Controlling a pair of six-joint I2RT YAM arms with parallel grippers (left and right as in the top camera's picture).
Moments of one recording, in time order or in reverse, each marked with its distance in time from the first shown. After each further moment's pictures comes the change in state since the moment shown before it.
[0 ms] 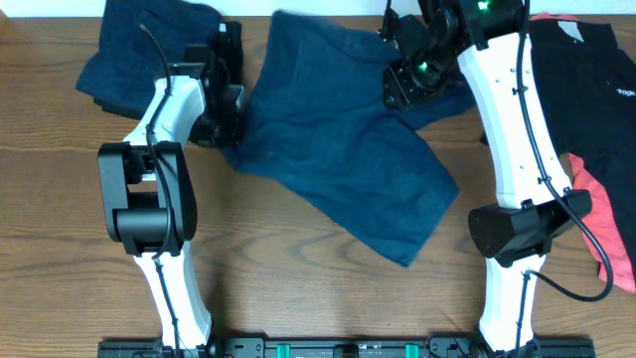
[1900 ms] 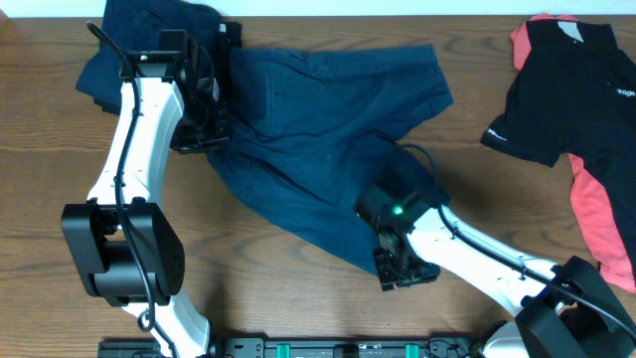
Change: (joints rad) left arm -0.003 -0.291 0.002 -0.213 -0.042 -0.249; right arm 0.435 -0.595 -1.657 0.615 0.116 0.712
